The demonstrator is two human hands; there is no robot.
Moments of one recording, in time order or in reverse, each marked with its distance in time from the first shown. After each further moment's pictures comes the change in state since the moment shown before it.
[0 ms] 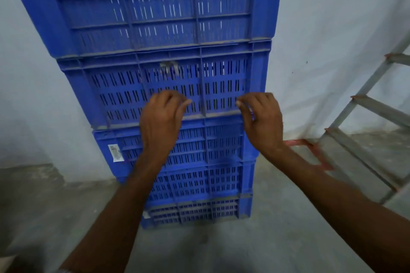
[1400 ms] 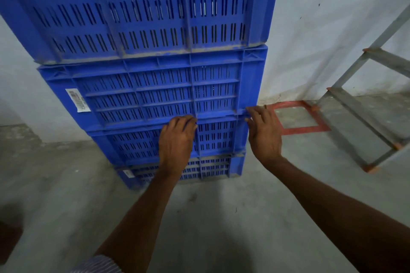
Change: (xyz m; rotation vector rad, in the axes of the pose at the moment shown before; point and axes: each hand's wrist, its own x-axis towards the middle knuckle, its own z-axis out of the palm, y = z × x) left_hand -0.222 0.043 0.095 0.078 -0.424 -0.063; right_hand -0.214 0.061 0.048 -0.121 -0.365 0.308
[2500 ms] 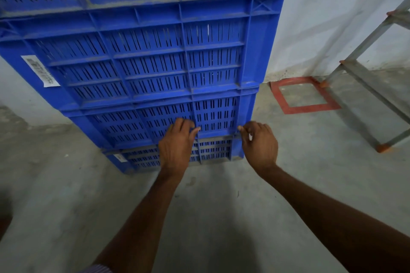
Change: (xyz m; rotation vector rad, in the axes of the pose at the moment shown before) left_hand -0.058 0.013 0.053 -0.107 -0.177 -0.215; right_hand -0.085 0.010 0.062 0.064 -0.141 0.335
